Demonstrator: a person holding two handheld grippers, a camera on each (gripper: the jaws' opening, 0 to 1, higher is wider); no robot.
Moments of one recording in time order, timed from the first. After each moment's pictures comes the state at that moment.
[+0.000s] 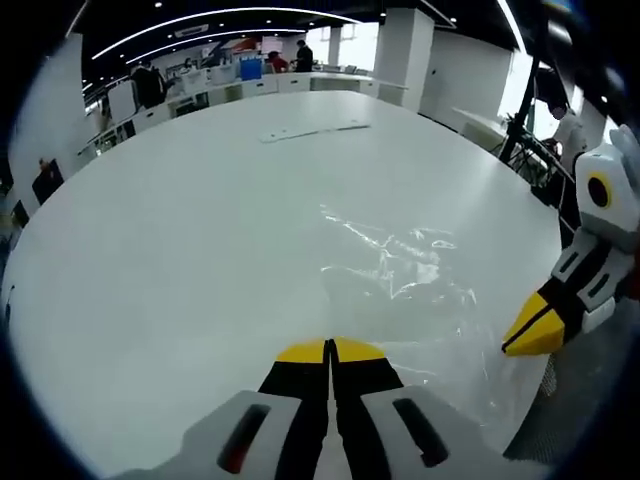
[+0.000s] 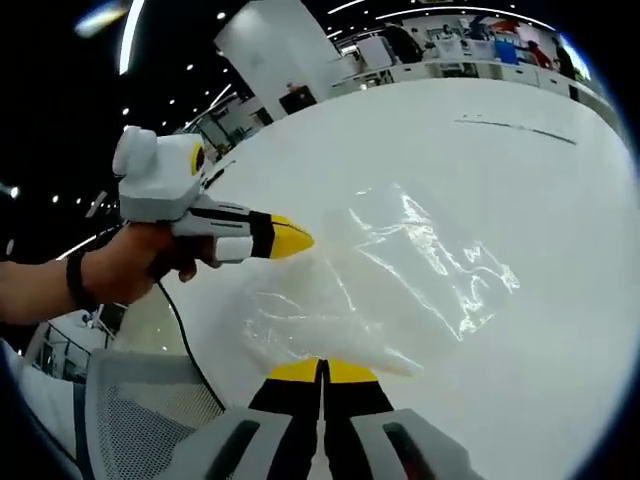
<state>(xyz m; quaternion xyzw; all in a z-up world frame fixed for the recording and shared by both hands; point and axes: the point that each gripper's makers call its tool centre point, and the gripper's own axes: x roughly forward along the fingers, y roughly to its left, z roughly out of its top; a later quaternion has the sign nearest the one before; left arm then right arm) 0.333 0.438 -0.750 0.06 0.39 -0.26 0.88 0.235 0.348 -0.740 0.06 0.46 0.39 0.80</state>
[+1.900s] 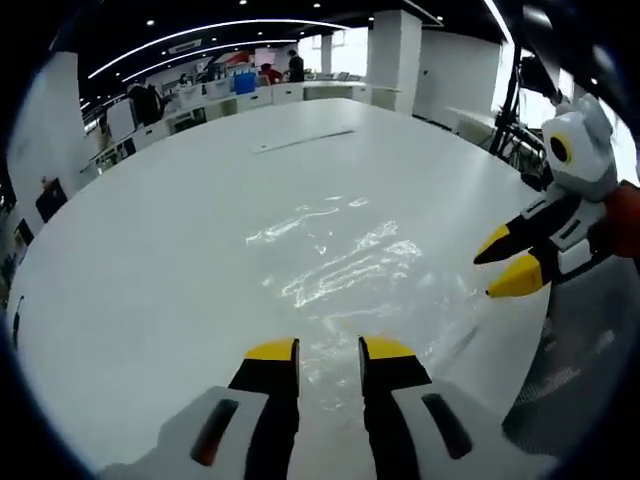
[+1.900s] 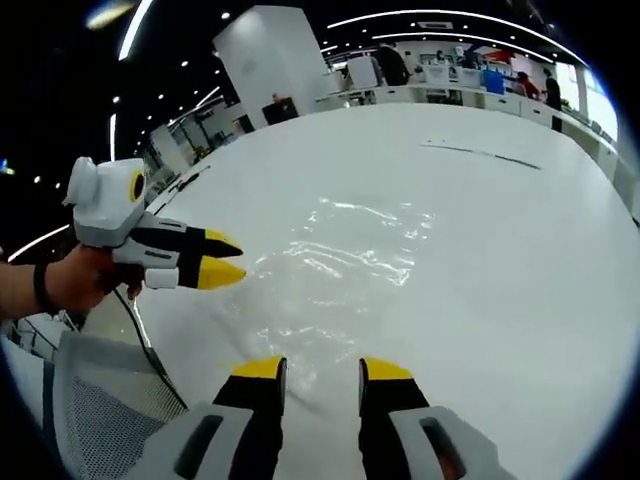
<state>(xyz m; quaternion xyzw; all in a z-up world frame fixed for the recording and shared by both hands) 0.288 0.428 -0.739 0.10 0.37 -0.29 0.88 0.249 0.300 -0.738 0.01 0.42 0.34 0.84</state>
